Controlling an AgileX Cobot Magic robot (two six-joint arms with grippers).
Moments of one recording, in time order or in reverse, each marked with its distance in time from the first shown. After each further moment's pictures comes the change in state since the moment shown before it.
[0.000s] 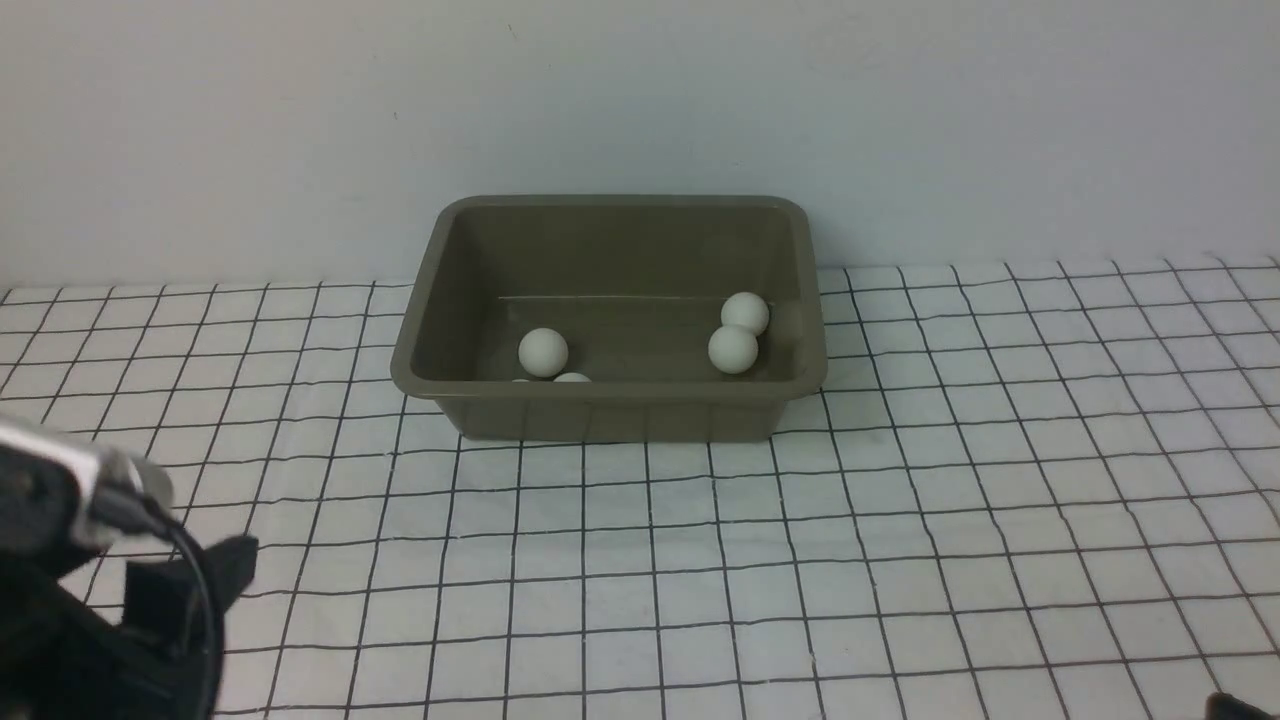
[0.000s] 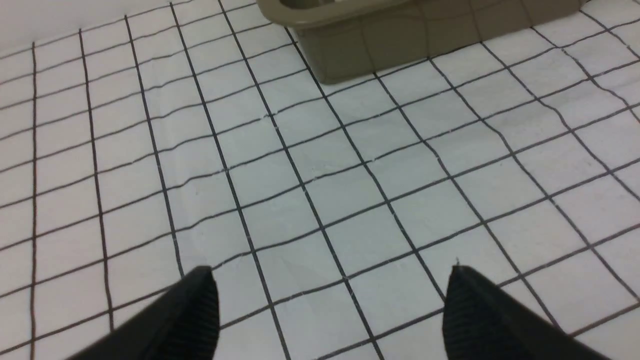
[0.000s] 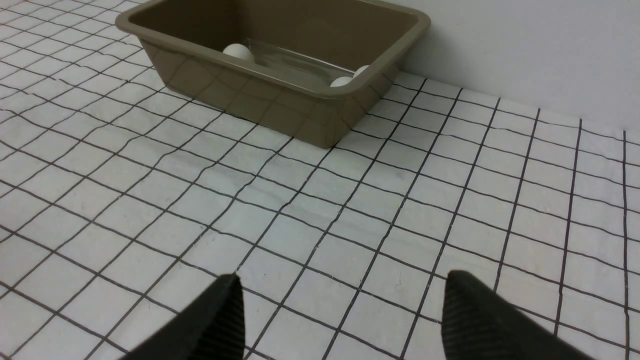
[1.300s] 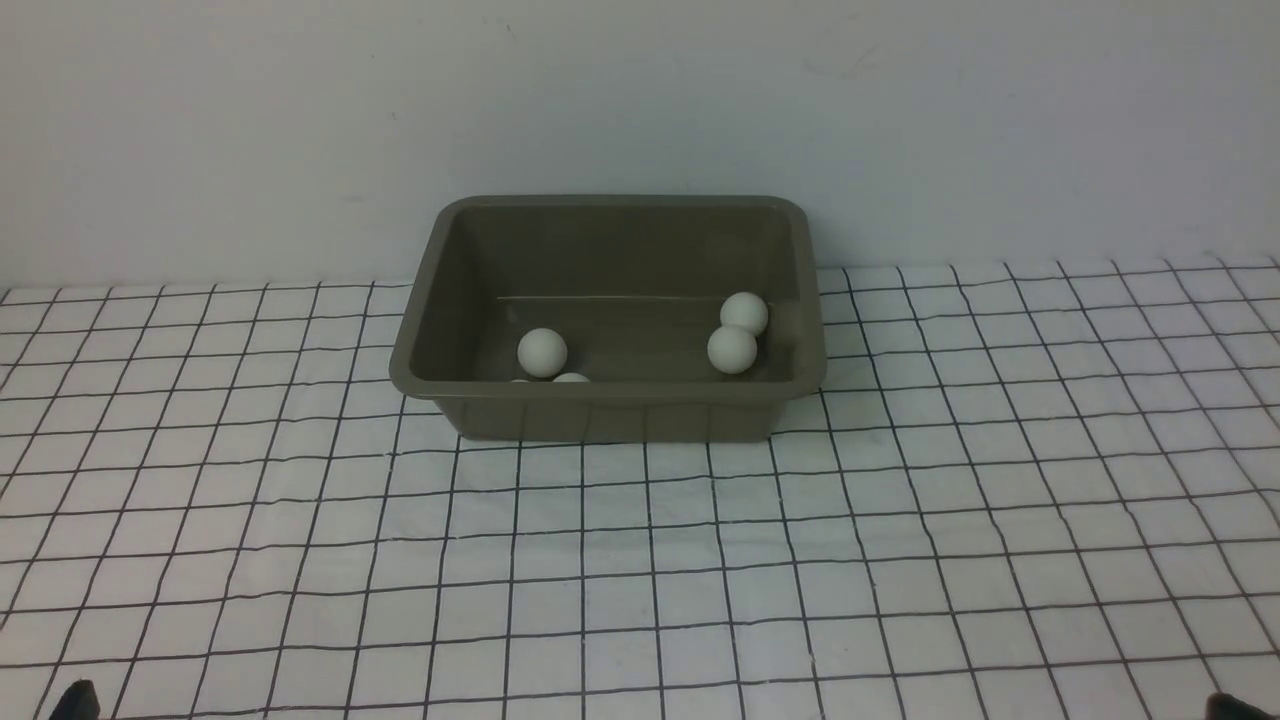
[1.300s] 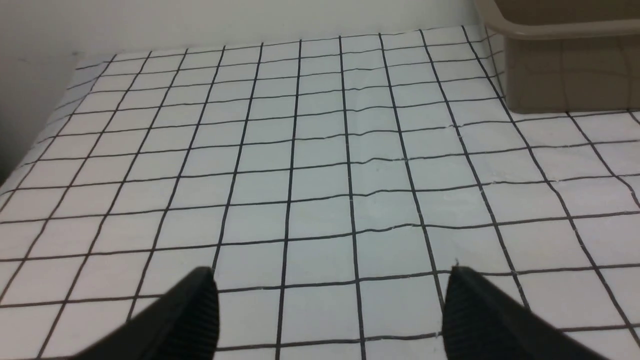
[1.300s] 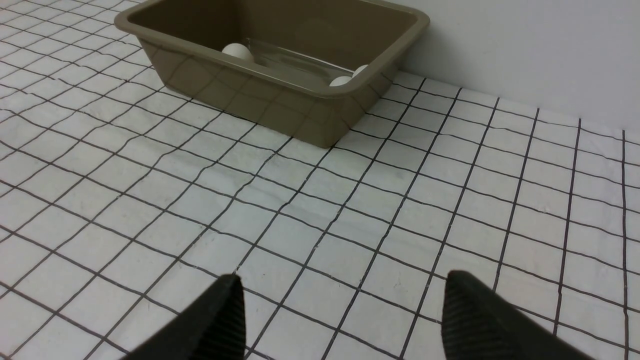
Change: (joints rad) right arm 0.000 0.000 0.000 0.000 0.001 0.000; left arm 0.369 -0.622 0.239 -0.122 0.163 0.128
